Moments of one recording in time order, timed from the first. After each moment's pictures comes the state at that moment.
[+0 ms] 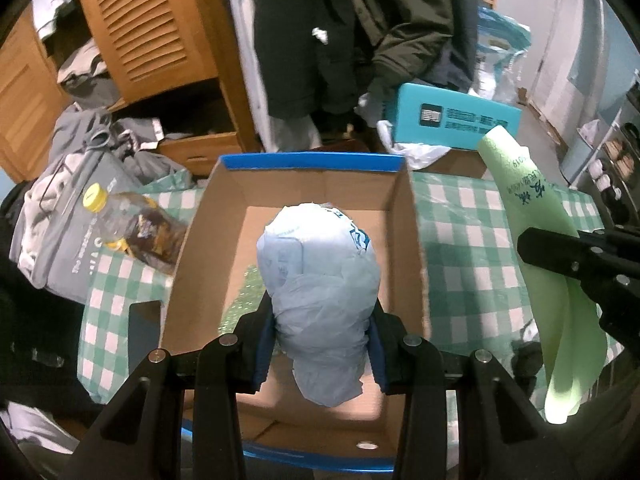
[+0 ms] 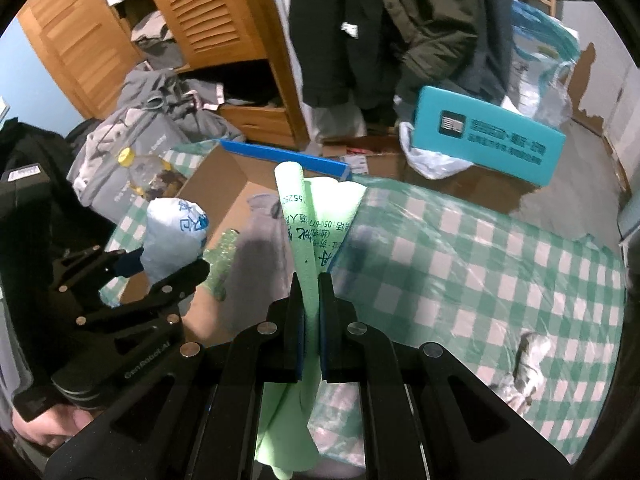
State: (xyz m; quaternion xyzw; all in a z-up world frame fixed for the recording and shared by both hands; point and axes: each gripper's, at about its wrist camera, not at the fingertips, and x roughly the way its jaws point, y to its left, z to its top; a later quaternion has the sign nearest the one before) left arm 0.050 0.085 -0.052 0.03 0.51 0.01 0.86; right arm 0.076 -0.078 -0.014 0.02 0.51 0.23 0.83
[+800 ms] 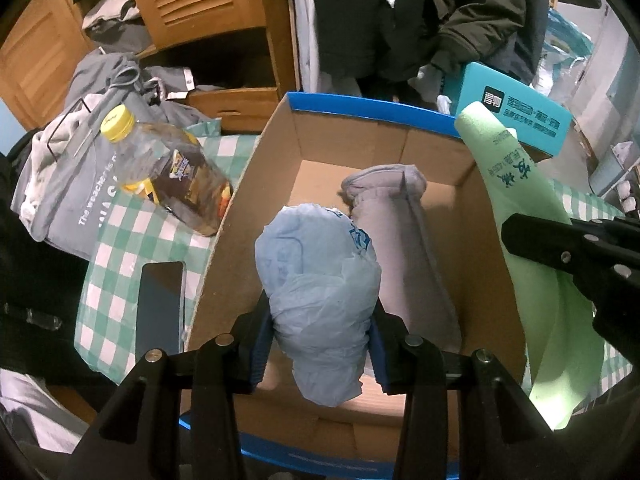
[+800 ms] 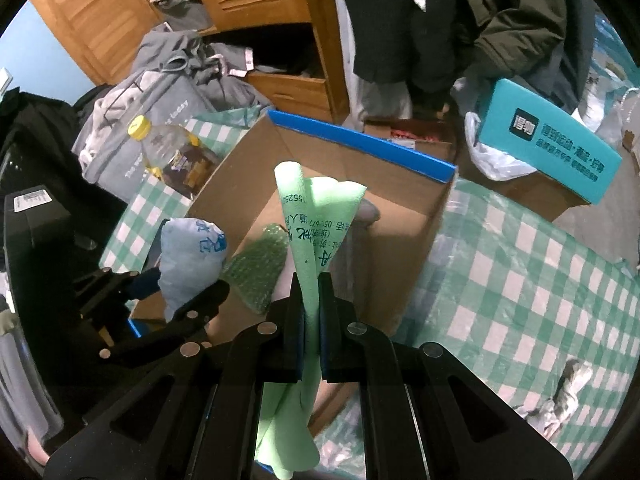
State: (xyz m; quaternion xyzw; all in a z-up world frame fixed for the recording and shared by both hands) left arm 0.058 0.148 -0.095 0.00 0.55 0.07 0.83; right arm 0.103 0.016 -0.048 -0.01 0.55 0.27 0.79
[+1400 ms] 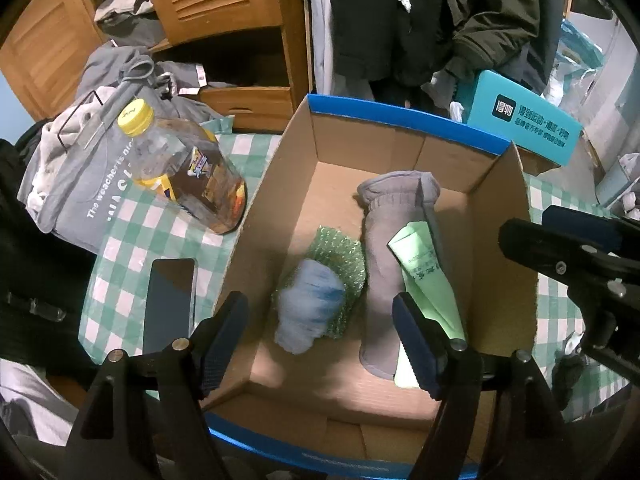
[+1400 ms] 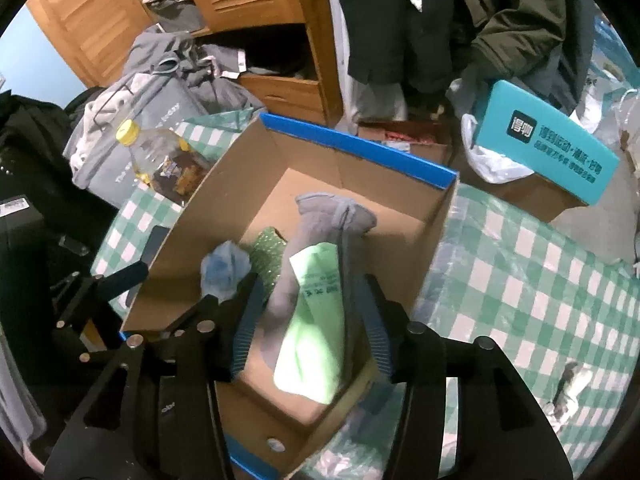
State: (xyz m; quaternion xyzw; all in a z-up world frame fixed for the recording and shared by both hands) left arm 0.057 0.157 -0.090 -0.01 0.55 0.08 0.83; right arm 0.110 0.020 -0.051 -0.01 0.55 0.25 0.80
